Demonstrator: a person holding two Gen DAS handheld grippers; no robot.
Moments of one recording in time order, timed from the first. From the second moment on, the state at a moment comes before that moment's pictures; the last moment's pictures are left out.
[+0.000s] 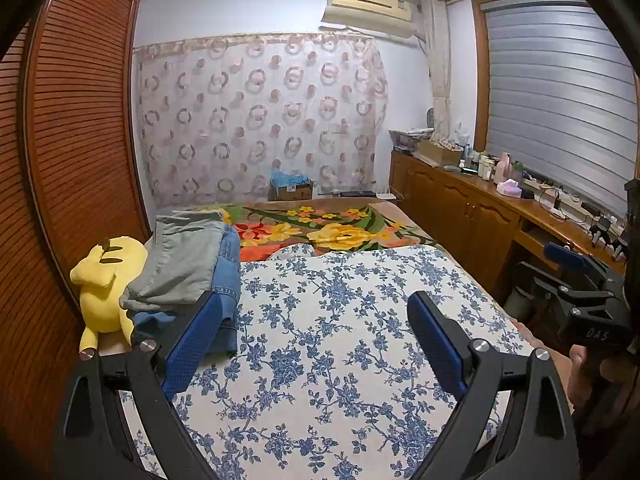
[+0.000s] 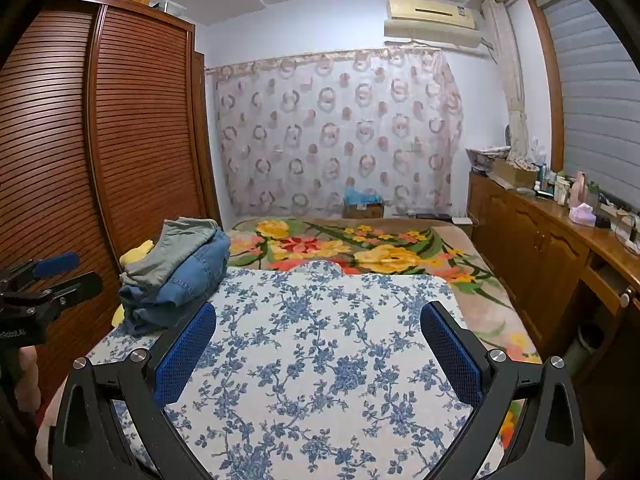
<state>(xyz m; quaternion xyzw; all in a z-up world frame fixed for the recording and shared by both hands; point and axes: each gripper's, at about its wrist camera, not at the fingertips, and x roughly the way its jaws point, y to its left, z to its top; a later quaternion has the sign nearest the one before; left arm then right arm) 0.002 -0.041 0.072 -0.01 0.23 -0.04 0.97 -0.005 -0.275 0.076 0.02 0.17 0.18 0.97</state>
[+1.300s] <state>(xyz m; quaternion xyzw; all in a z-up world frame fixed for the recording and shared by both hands) 0.001 -0.035 0.073 -0.01 0.23 -0.04 0.97 -0.003 -0.278 0.076 0.02 0.17 0.18 0.97</state>
